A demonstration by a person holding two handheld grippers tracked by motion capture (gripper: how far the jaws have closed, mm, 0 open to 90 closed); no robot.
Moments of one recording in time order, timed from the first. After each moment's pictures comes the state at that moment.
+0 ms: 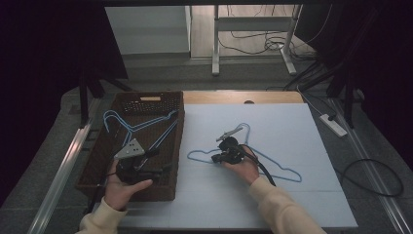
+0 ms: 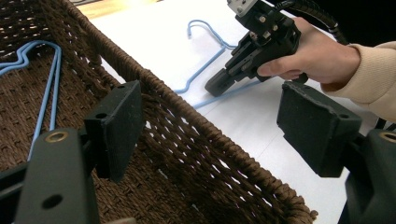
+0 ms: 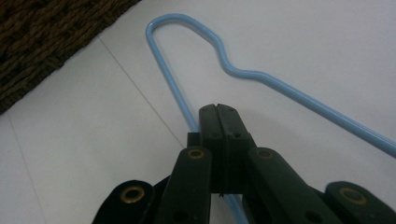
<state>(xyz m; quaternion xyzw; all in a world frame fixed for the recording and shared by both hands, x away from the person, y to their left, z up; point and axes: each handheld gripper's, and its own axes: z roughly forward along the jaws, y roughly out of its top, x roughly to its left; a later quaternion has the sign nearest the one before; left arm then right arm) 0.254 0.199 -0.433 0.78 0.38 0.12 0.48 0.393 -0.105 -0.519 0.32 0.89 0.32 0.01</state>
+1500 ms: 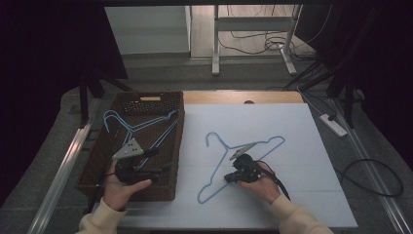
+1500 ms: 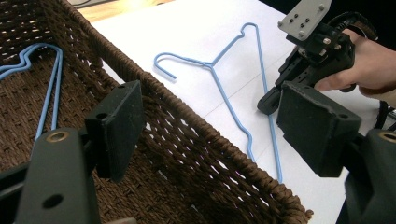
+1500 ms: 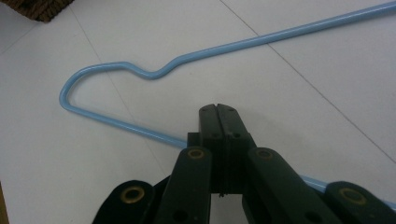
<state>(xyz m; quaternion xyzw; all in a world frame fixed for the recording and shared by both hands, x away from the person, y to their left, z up) 0.252 0.201 -0.430 0.78 0.38 0.12 0.48 0.338 -0.149 -0.515 0.30 0.91 0.29 -0.03</state>
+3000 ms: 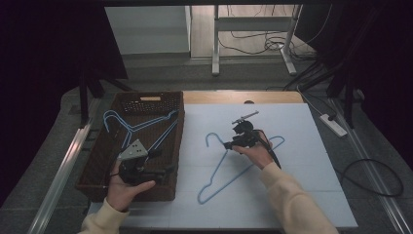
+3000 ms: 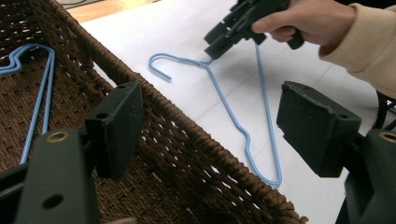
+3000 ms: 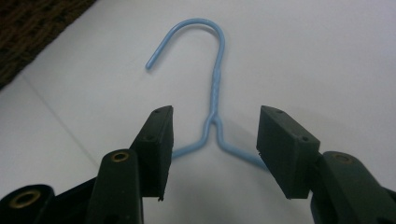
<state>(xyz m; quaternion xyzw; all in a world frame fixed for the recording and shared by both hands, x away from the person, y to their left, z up) 0.252 0.192 -0.432 0.78 0.38 0.12 0.48 0.439 -0.141 -0.492 0.39 0.87 0.30 0.06</state>
